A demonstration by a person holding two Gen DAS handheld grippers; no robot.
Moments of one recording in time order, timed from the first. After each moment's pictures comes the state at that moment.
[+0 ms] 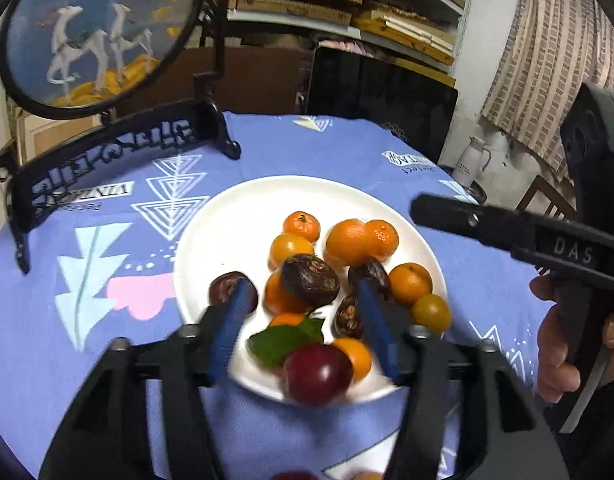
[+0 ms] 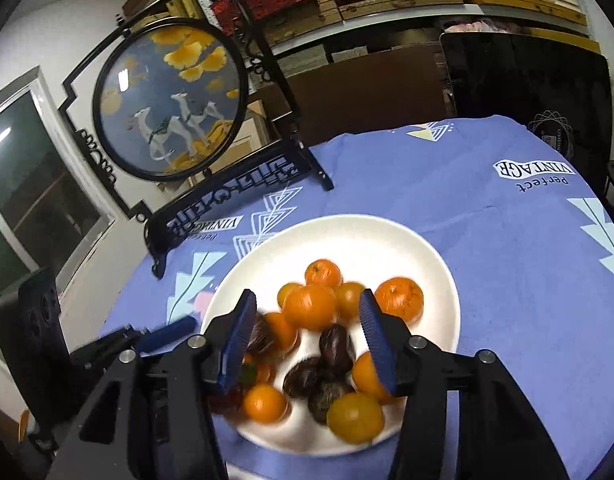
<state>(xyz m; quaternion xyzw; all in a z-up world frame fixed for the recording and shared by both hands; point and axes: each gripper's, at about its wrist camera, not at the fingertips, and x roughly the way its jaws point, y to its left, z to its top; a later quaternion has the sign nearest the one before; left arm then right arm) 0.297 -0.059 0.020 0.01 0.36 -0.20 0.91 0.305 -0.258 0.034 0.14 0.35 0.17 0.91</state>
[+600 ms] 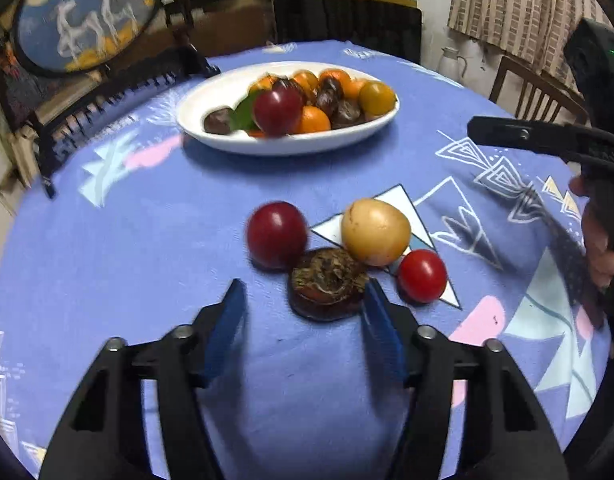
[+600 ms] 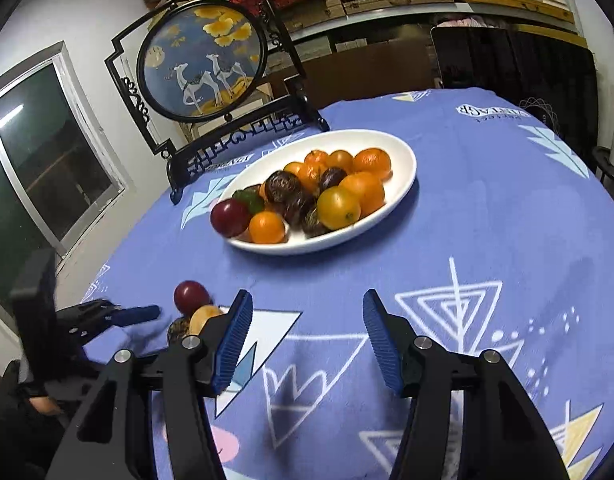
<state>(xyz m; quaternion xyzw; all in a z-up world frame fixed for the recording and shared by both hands) 0.164 -0.038 -0.049 0.12 0.42 -0.23 0.87 0.155 -0.272 -0.023 0.12 0.35 0.17 0.91</state>
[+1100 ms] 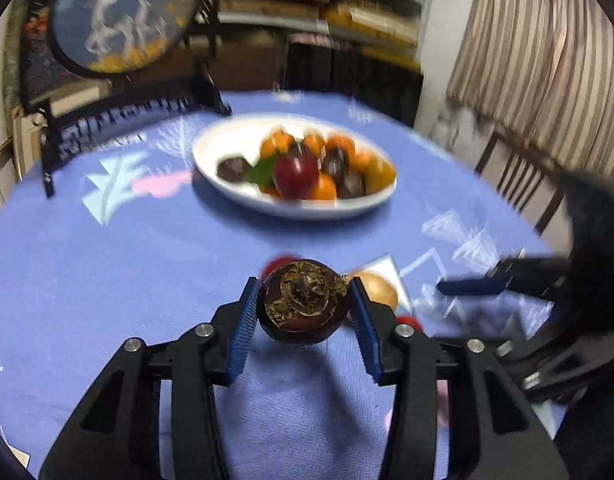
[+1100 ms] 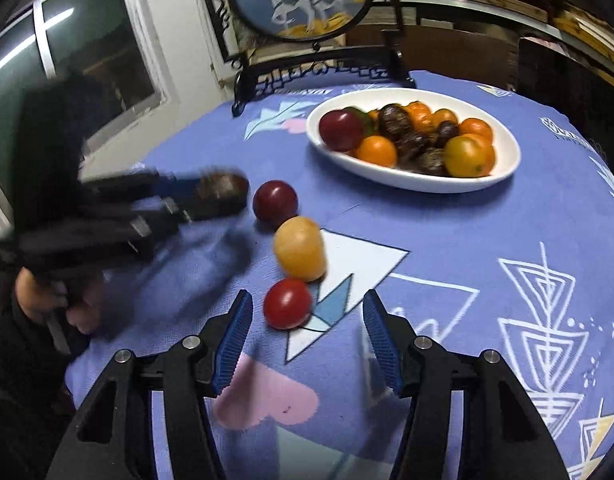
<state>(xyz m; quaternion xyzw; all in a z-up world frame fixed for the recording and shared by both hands) 0.162 -0.004 -0.022 0.01 0.34 -0.25 0.91 0.128 -0.189 -0.040 -0.01 0.40 0.25 0.88</state>
